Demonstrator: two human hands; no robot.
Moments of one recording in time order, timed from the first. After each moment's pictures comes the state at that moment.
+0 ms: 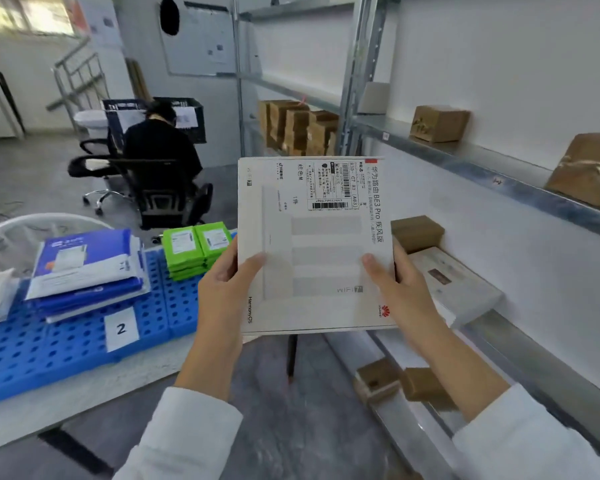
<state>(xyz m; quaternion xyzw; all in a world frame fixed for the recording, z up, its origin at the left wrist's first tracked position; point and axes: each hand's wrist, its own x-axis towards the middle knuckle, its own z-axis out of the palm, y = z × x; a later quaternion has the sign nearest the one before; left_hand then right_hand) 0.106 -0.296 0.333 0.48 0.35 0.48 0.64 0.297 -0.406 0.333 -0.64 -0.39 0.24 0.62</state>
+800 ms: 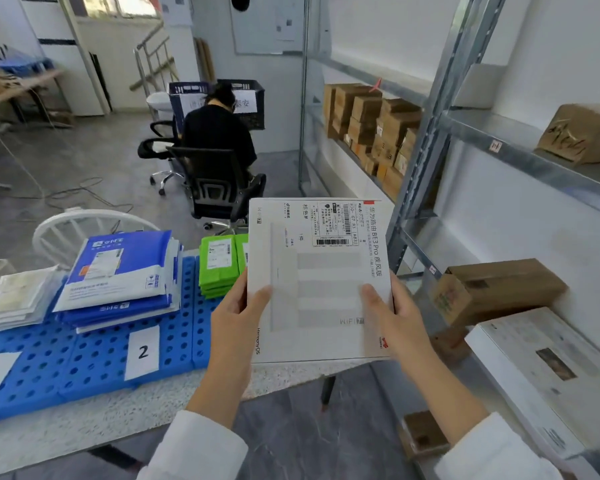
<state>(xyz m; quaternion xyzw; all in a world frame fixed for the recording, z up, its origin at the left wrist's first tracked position) 0.162 -0.135 0.281 0.45 0.48 0.49 0.57 0.367 -0.197 0.266 -0.63 -0.39 0.33 0.58</state>
